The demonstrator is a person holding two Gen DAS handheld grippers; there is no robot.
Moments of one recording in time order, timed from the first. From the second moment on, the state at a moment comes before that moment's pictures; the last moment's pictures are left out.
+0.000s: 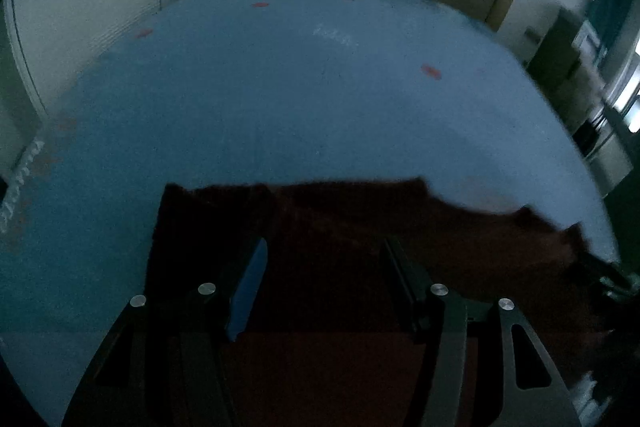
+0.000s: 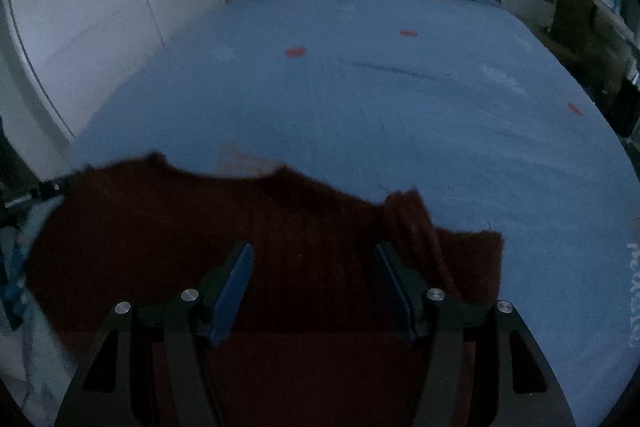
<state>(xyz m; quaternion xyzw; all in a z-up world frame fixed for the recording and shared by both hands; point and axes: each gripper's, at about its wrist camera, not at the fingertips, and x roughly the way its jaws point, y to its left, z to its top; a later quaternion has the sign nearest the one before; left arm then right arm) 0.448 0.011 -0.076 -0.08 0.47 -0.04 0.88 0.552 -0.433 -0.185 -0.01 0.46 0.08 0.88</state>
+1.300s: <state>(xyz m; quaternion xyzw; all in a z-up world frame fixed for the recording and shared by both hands) 0.334 0.030 -0.097 -0.06 0.44 -0.04 0.89 0.437 -0.437 -0.214 -0.04 0.46 0.08 0.88</state>
